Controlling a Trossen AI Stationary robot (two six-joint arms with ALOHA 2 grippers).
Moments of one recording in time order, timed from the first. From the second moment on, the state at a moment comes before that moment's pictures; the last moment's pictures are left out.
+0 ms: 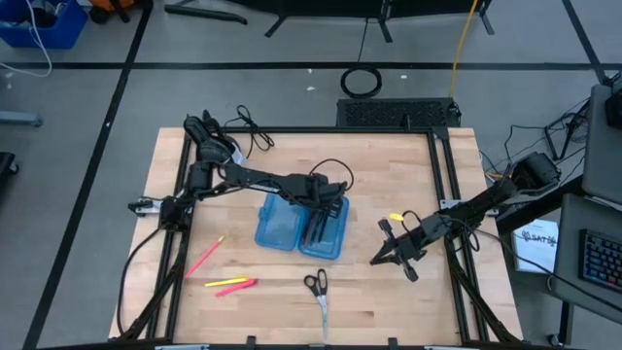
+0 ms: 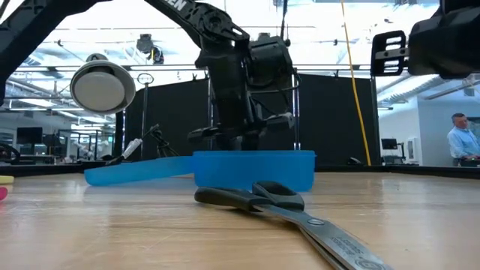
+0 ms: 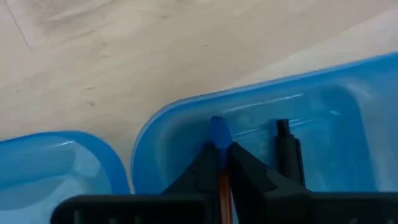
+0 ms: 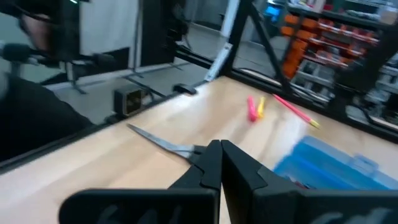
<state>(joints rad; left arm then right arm) 0.08 2.20 1.60 -0.68 -0.20 -1.06 0.43 1.23 0.13 0.99 -0.06 -0.22</state>
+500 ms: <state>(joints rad) 0.05 2.09 1.59 -0.69 -0.21 -0.96 0.43 1.23 0.13 1.03 -0.11 -0.23</state>
